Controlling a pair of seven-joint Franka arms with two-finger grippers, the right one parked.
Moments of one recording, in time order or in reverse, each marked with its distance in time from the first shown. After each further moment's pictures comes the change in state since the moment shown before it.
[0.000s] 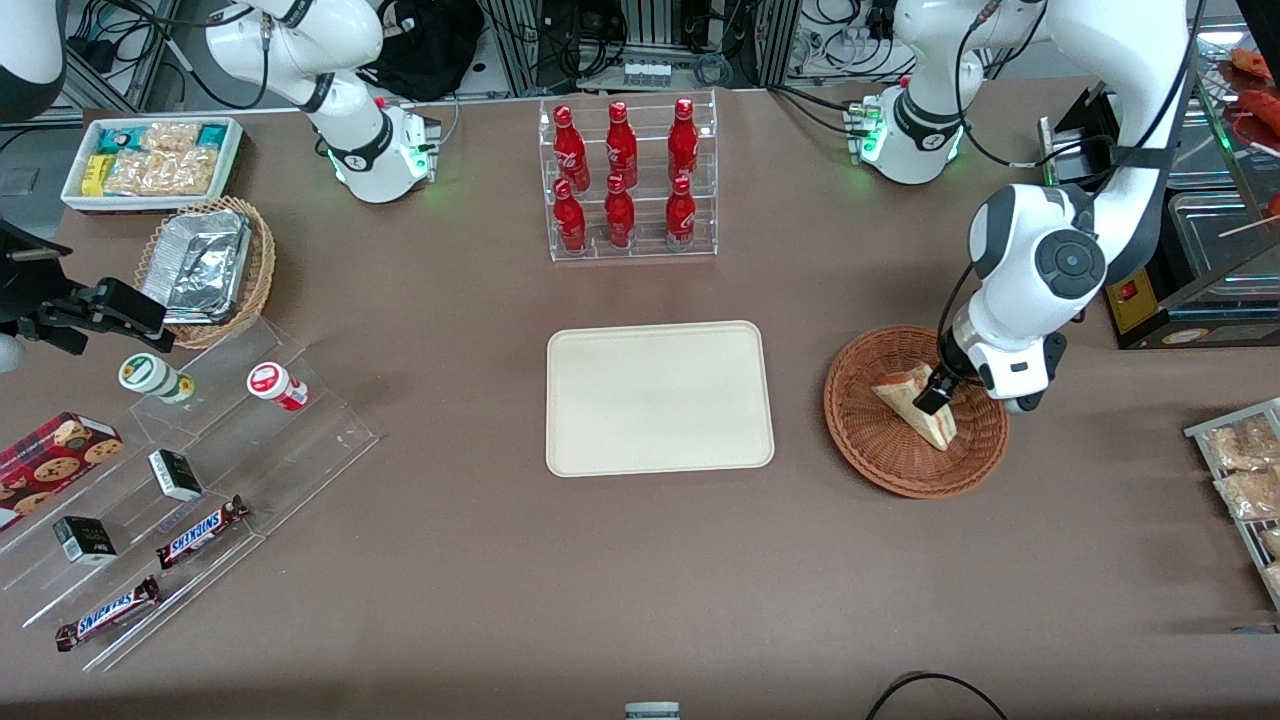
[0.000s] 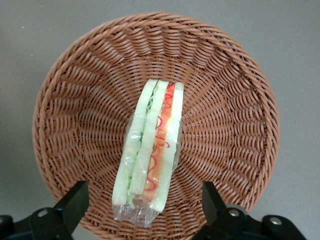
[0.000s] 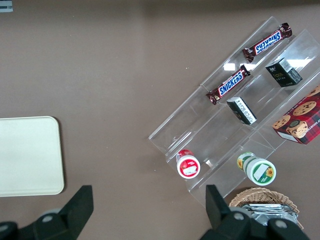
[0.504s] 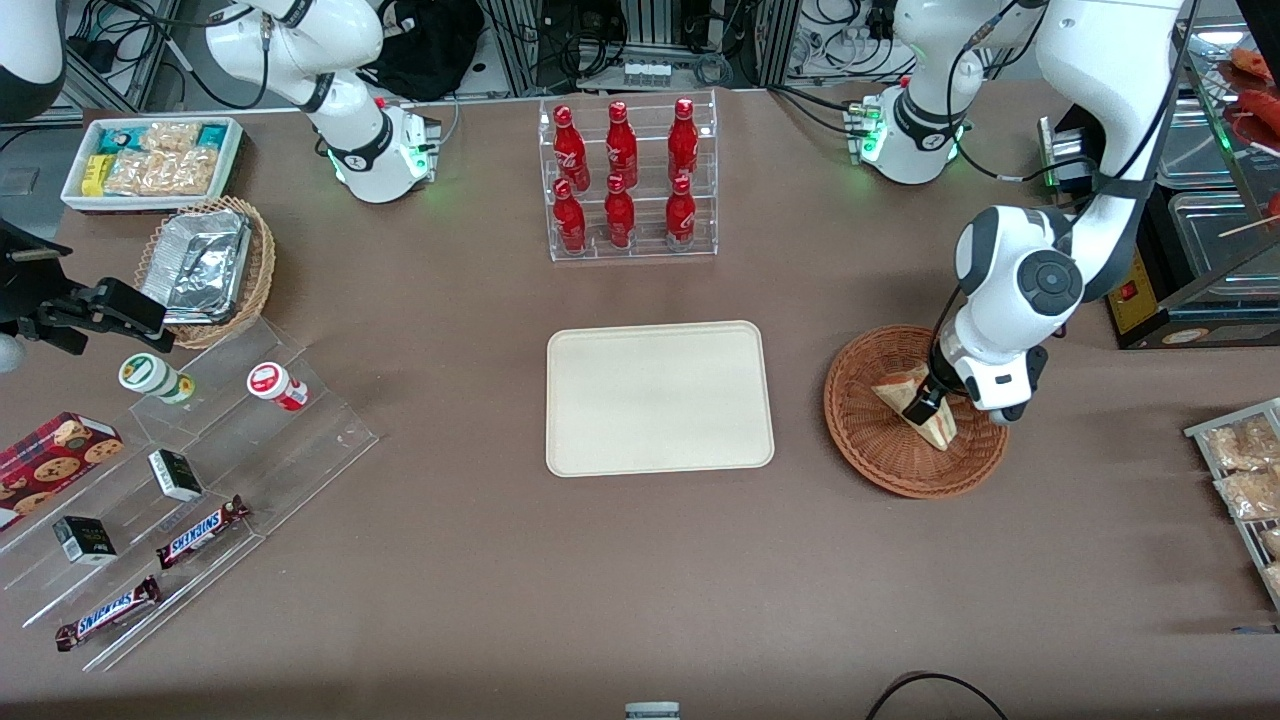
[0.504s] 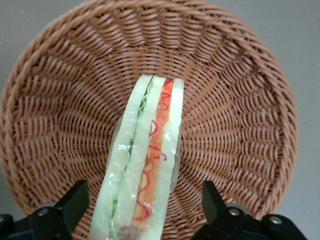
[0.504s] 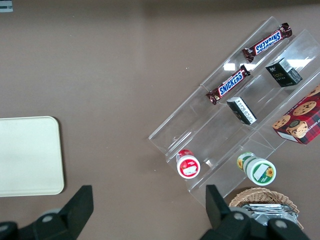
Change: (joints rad) arm 0.000 0.081 0.000 -0.029 0.000 0.126 -0.005
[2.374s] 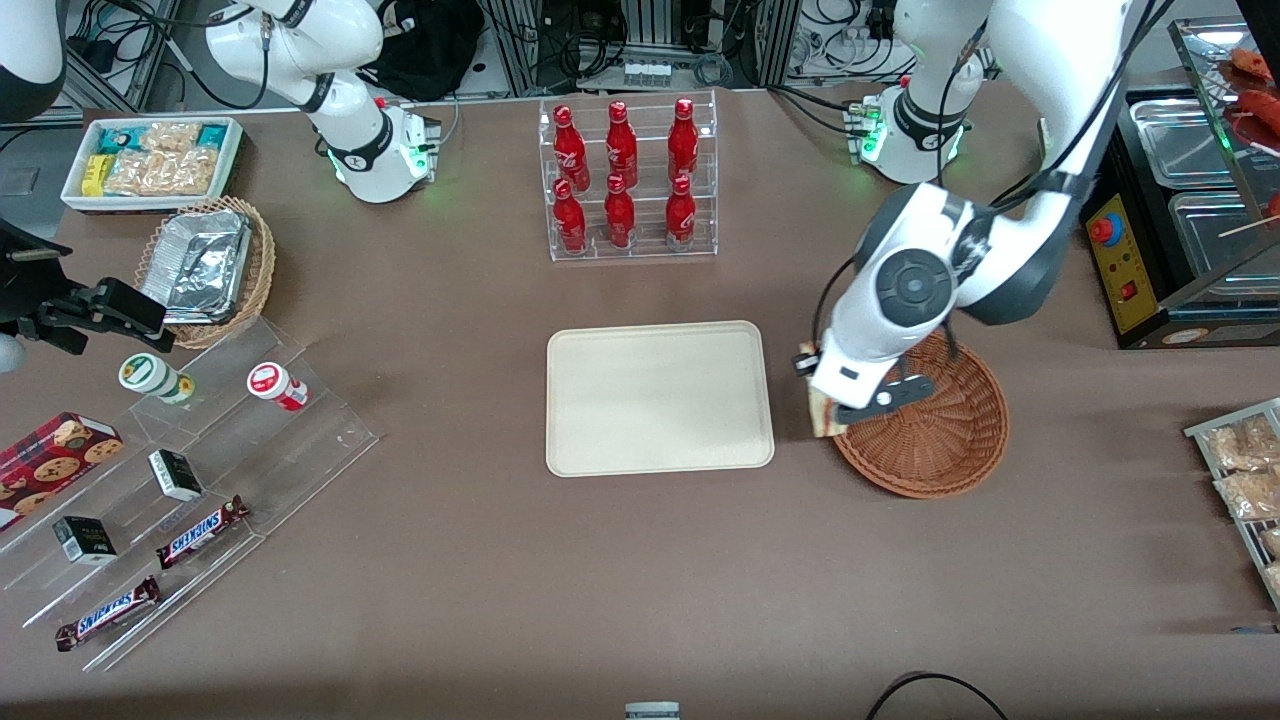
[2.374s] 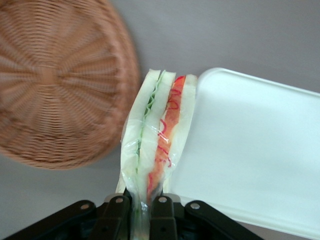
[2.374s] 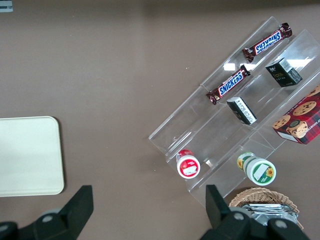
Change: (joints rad) arm -0.017 0.145 -0.348 0.491 0.096 -0.570 0.319
